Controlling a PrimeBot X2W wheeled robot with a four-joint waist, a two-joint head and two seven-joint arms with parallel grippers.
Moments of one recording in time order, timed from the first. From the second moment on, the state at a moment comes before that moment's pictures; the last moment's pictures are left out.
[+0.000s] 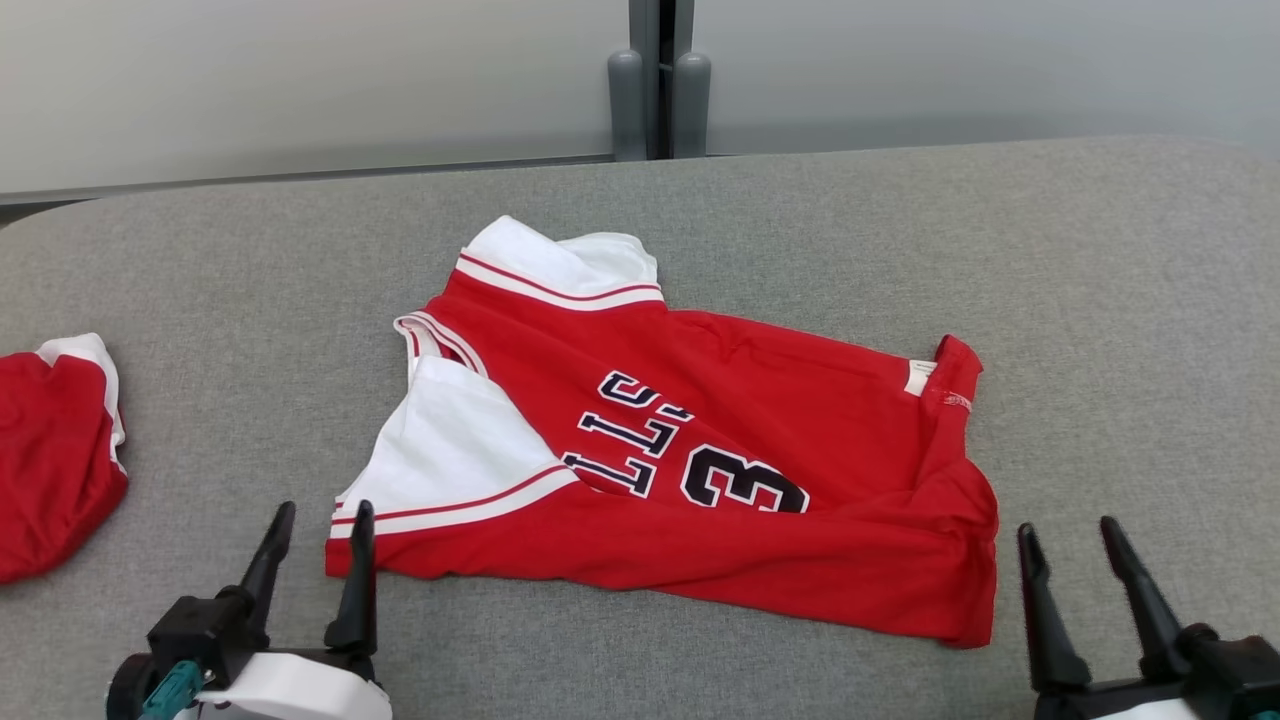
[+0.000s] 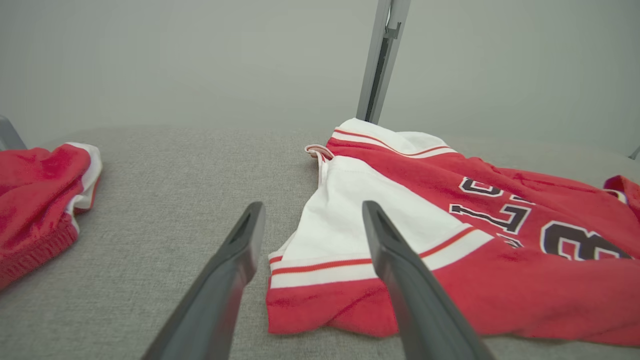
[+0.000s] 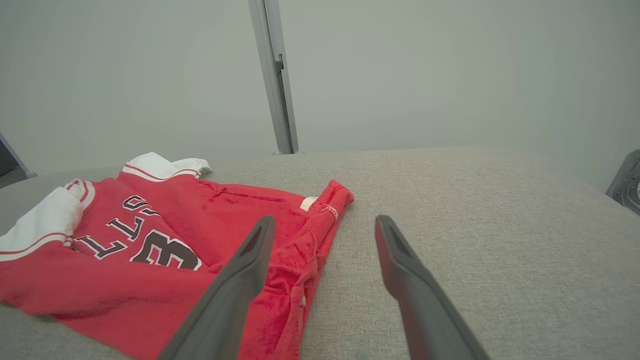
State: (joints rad) left arm 0.00 0.11 -0.04 0.23 -0.25 -0.07 -0.25; right arm 0.13 -0.11 0.05 0.04 0.19 0.13 -0.22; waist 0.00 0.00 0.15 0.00
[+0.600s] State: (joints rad) left arm -0.20 0.14 -0.10 0.60 -0.42 -0.13 -0.19; right arm 0.04 -0.08 0.18 0.32 0.25 0.13 -0.18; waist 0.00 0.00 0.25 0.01
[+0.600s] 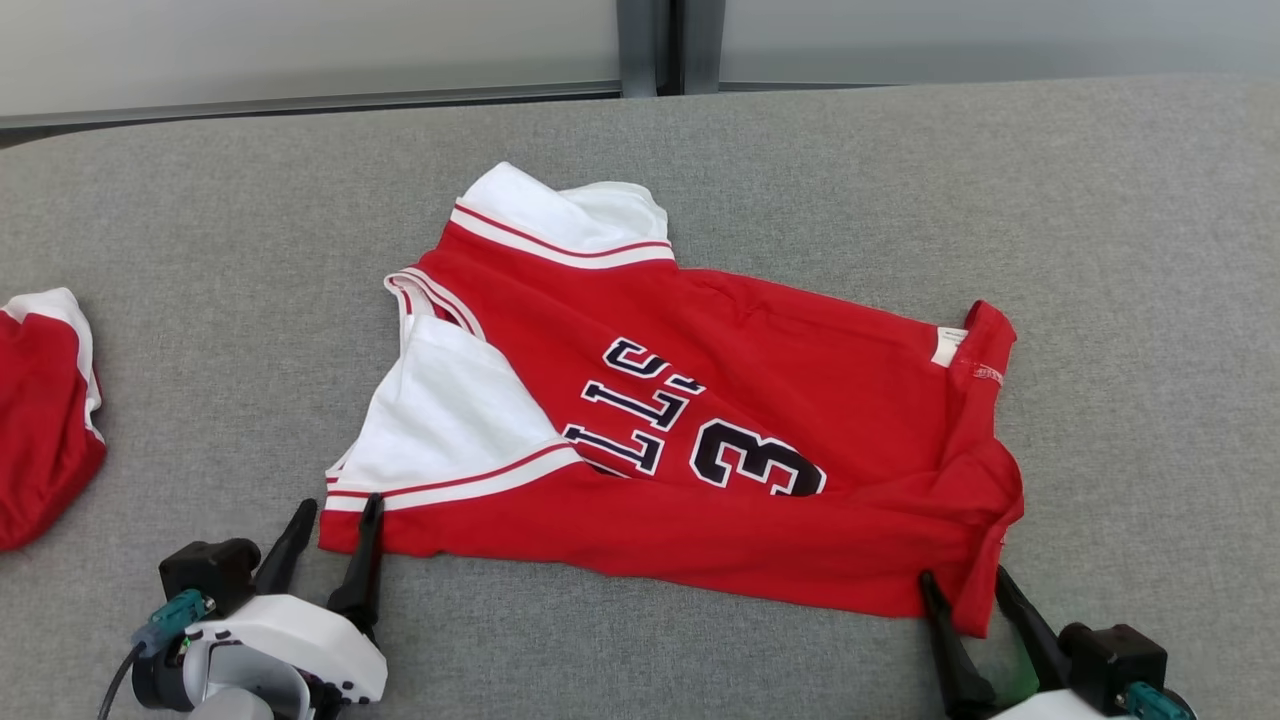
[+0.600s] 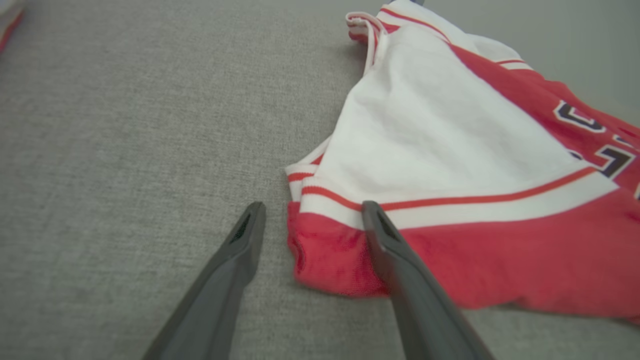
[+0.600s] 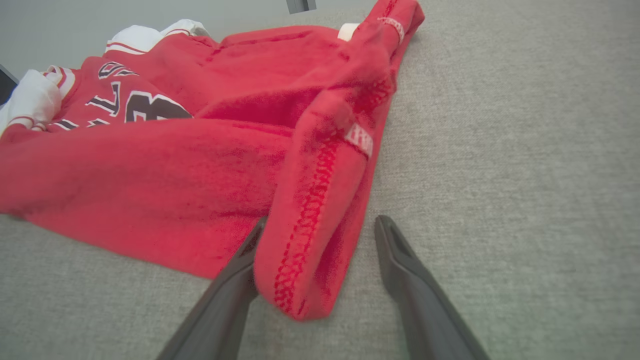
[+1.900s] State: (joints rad) left arm 0.15 0.15 -0.15 0.18 -0.48 0.01 -0.12; right arm 0.26 -0.21 0.16 0.08 0.42 0.13 -0.07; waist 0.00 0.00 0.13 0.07
